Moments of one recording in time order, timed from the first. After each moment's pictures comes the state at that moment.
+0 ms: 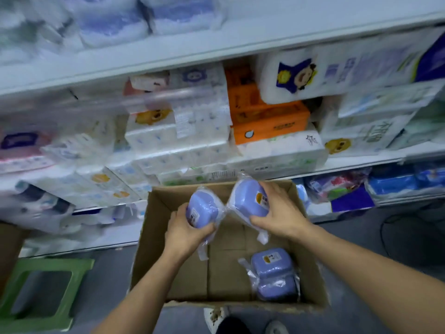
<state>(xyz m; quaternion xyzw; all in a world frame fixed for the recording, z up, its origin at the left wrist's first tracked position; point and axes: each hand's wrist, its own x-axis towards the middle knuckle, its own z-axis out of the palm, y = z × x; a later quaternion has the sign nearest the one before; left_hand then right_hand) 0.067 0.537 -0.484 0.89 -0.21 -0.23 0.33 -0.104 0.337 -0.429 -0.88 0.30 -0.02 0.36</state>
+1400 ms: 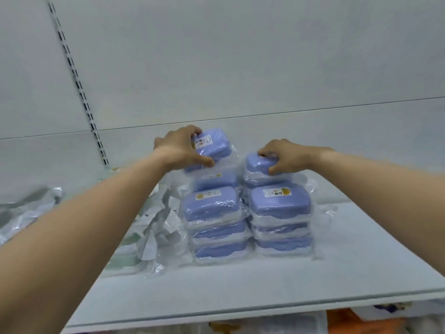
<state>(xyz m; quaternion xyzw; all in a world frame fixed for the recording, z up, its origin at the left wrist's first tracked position) 0.422 0.386 0.030 0.87 -0.41 0.11 0.24 0.257 0.162 -0.001 -0.98 0.16 -0.09 0.09</state>
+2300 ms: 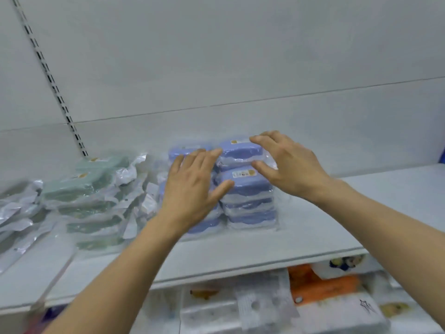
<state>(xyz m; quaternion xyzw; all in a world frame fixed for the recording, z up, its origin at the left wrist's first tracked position) 0.286 0.406 -0.054 0.75 -0.55 0.29 0.22 0.137 0.239 -0.029 -0.92 0.18 -0.34 0.00</state>
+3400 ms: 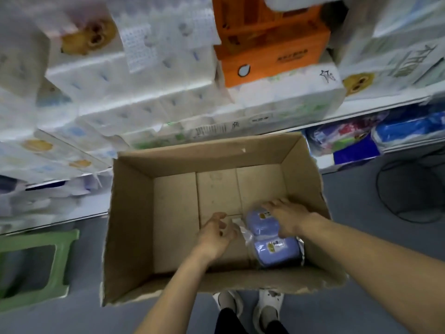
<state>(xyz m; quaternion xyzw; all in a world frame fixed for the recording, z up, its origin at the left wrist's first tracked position) 0.000 0.514 -0.558 0.82 -0.20 -0.50 0.23 -0.129 0.334 -0.578 -0.87 0.20 0.40 0.19</state>
